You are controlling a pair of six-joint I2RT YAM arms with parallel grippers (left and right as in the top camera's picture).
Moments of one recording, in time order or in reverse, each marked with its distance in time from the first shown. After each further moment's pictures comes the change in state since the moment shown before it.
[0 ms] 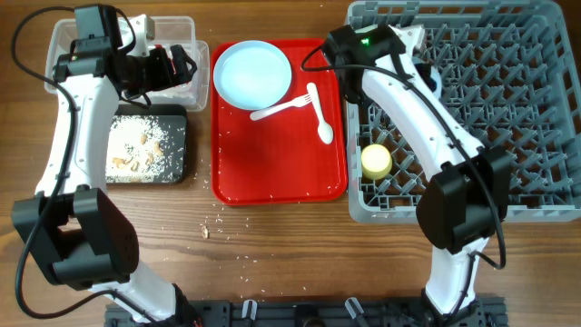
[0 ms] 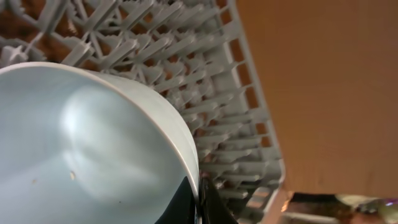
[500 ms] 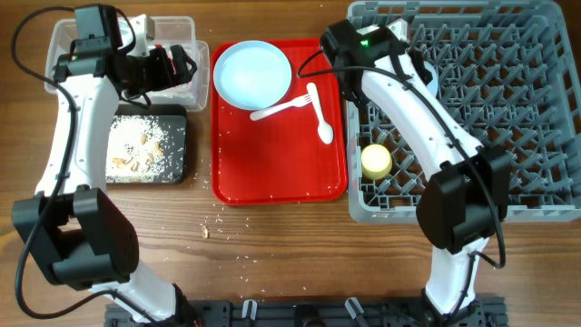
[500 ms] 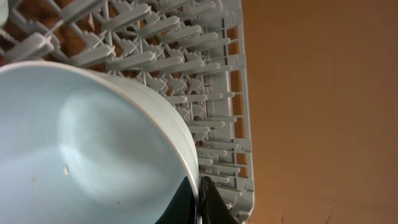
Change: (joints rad) left arm 0.000 0.000 0.000 0.000 0.000 0.000; right arm 0.000 0.000 -0.024 0.136 0.017 -0.349
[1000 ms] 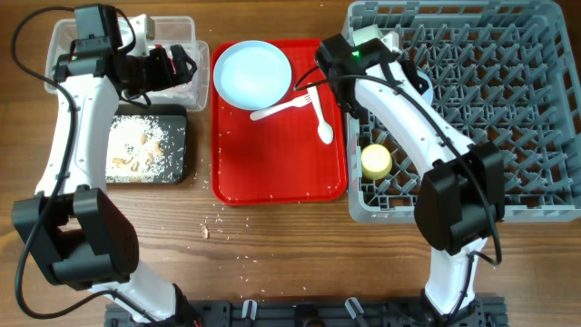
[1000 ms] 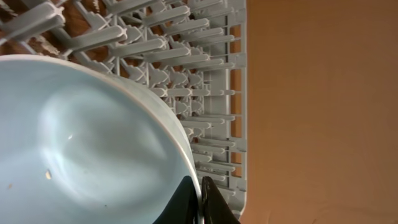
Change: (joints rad) left arm 0.000 0.000 0.000 0.000 0.000 0.000; right arm 0.022 0.000 -0.079 0.025 0.040 -0.022
